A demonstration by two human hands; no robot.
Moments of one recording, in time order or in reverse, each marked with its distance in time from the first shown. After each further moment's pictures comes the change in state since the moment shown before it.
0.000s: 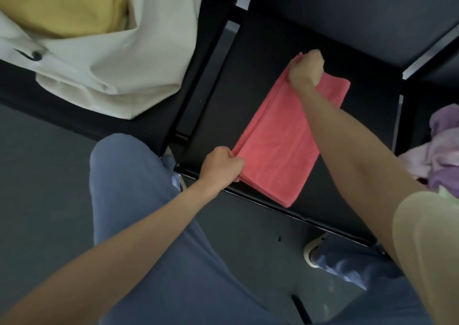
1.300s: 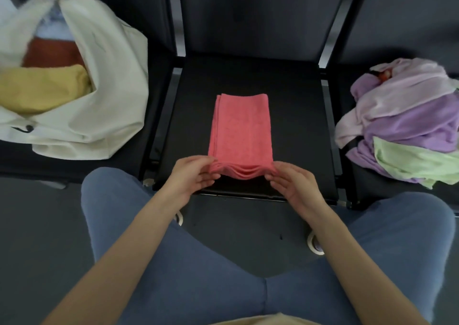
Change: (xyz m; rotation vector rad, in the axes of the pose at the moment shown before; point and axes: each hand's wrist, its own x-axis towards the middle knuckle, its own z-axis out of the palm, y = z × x) left_hand -0.066 0.024 0.007 -0.429 -0.159 -0.013; right_hand -0.240 0.170 -0.169 1.184 -0.490 0.470
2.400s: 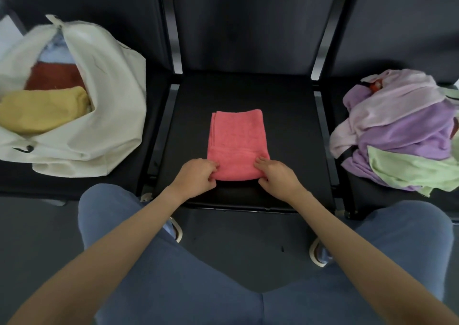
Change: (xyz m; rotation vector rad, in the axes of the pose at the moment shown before) left_hand 0.081 -0.007 -0.008 1.543 -0.116 0.892; right_hand 0.077 -0.001 -0.002 -1.674 -0.198 -0.656
